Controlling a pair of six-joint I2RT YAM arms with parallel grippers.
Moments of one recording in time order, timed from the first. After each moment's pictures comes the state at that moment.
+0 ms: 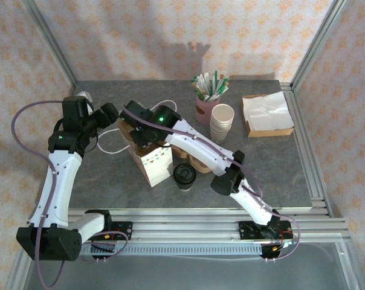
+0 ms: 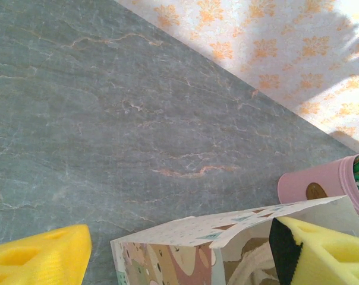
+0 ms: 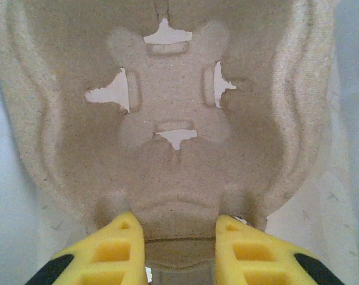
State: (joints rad) left arm 0.07 1.10 1.18 -0.70 0.08 -0.54; right arm 1.08 2.35 2.74 -1.44 0.20 0.43
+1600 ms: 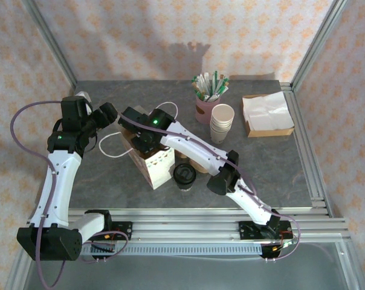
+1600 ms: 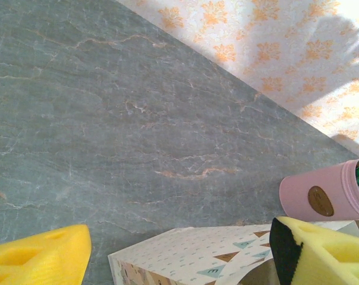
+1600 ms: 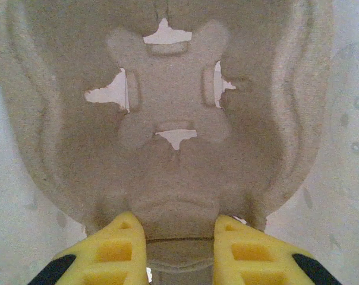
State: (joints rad) left arm 0.08 1.10 1.18 -0.70 0.08 -0.54; right arm 1.07 2.41 2.74 -1.50 0.18 0.38
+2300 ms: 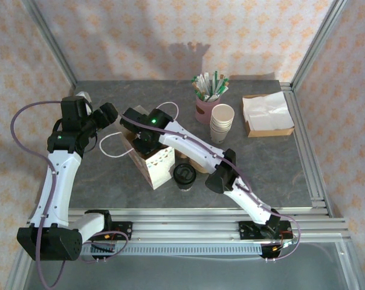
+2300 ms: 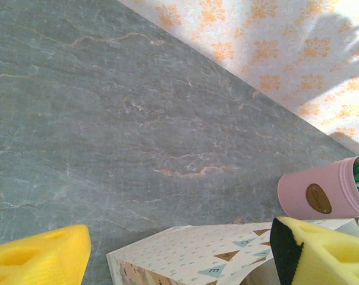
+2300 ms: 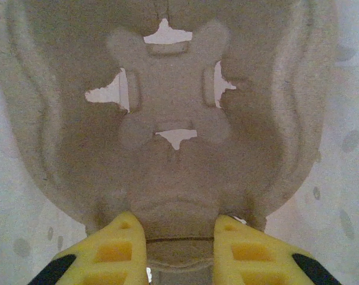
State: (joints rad) left arm 0.09 1.10 1.18 -0.70 0.10 -0.54; right arm 1.05 2.46 2.73 -1.51 0.12 0.36
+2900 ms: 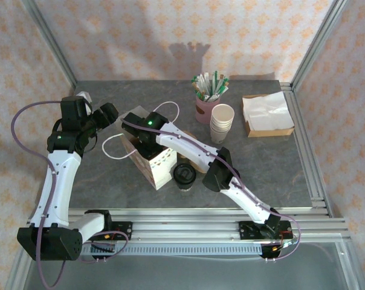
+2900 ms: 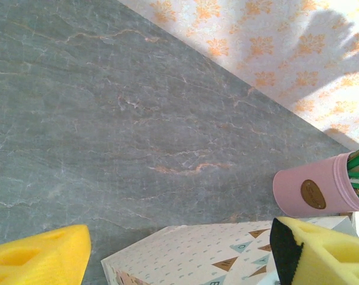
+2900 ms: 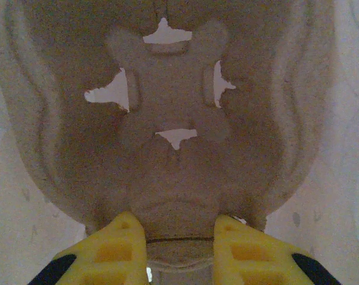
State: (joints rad) left arm 0.09 1.10 1.18 -0.70 0.12 -0.54; right arm 1.03 2.52 2.69 -1.51 0.07 0.36
